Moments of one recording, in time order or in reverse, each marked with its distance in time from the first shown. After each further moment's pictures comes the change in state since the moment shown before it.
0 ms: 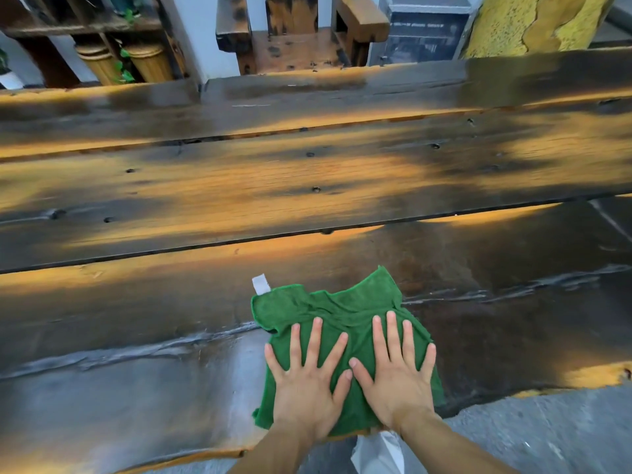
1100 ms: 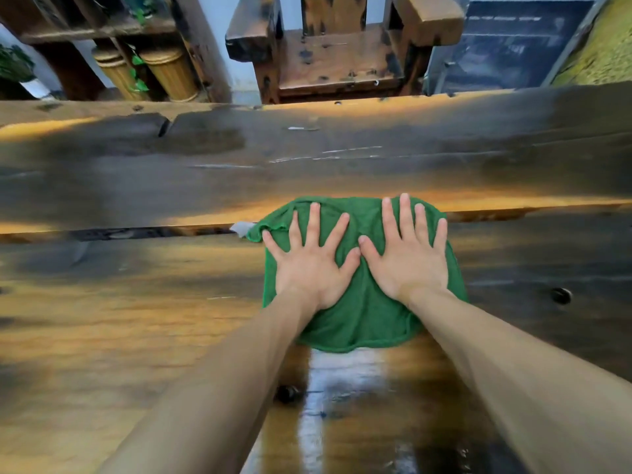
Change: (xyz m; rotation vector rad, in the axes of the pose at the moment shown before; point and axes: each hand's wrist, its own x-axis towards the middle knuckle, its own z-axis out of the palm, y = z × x) left_hand 0.576 -0.045 -0.146 0.066 0.142 -0.216; right_hand 0.589 -0.031 -0.184 -0.021 0.237 -0.163
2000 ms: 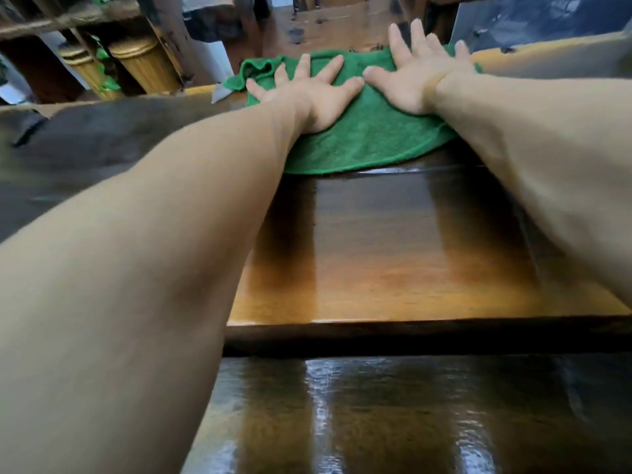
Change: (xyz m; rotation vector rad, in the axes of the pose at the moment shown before) left_hand 0.353 0.039 -0.051 -0.045 0.022 -0.103; right_hand 0.379 0.042 -0.033 -0.026 0.068 -0.086
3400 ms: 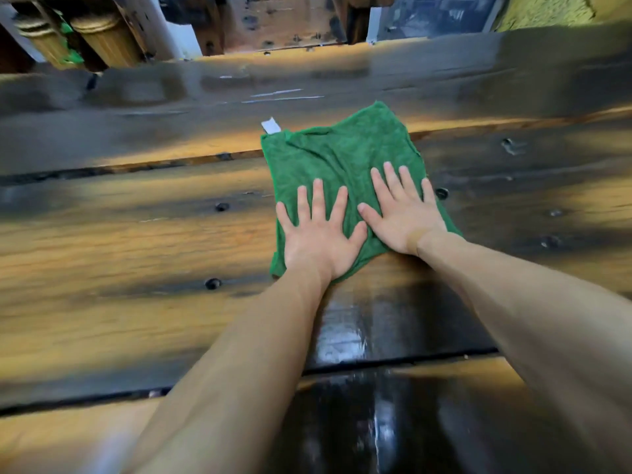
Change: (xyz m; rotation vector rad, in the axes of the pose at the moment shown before) left_hand -0.464 0.044 0.061 0.021 -0.094 0.189; right_hand -0.475 0.047 -0.020 -0.015 -0.179 0.002
